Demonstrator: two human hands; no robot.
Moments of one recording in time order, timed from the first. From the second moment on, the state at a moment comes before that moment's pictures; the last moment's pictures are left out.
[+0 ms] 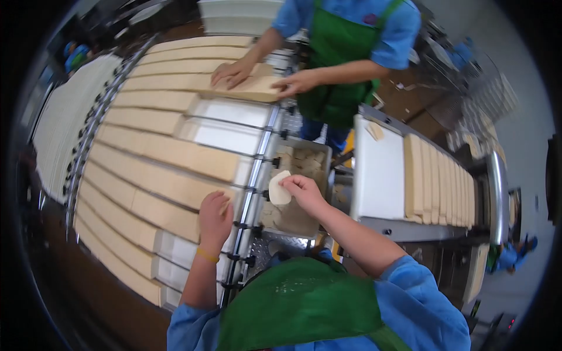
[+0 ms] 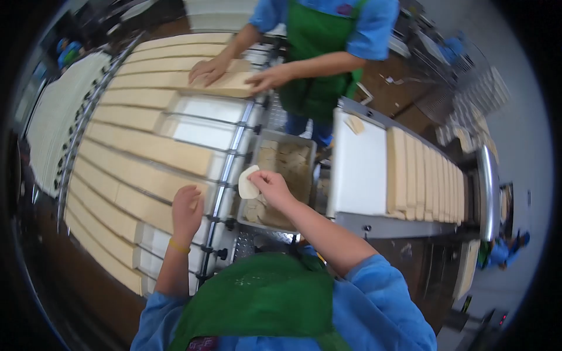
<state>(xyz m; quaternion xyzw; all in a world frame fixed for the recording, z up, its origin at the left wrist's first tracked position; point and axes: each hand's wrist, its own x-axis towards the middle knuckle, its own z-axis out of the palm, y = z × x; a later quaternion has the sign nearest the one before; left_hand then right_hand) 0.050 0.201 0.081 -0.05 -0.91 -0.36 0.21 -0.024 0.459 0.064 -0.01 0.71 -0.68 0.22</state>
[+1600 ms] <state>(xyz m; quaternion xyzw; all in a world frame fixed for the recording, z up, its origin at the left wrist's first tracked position) -0.199 0.889 0.001 -0.26 -0.95 -0.14 0.02 0.119 0.905 0.004 0.24 0.60 -0.75 0.11</state>
